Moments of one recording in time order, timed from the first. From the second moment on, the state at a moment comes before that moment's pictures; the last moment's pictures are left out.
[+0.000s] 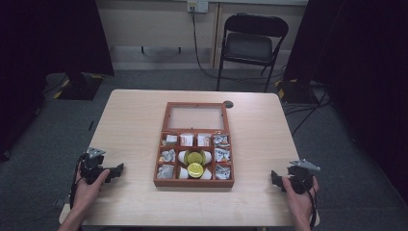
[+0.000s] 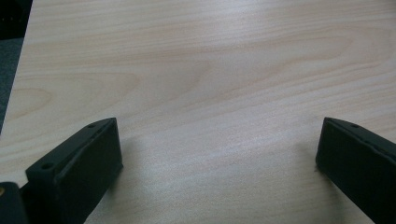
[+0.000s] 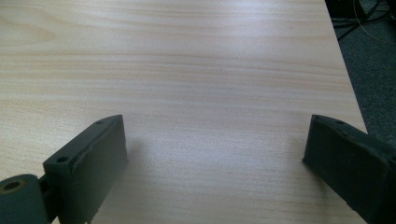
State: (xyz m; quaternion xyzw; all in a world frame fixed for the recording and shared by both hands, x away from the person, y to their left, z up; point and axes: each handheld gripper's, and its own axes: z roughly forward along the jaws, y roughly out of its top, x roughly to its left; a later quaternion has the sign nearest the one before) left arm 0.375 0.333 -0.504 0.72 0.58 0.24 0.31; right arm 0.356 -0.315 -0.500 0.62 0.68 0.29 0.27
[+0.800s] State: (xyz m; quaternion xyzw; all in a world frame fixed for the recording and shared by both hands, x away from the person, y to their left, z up) left arm 0.376 0.333 -0.504 0.72 0.58 0.24 0.31; right arm 0.356 -0.310 -0.493 0.59 0.70 0.30 0.26
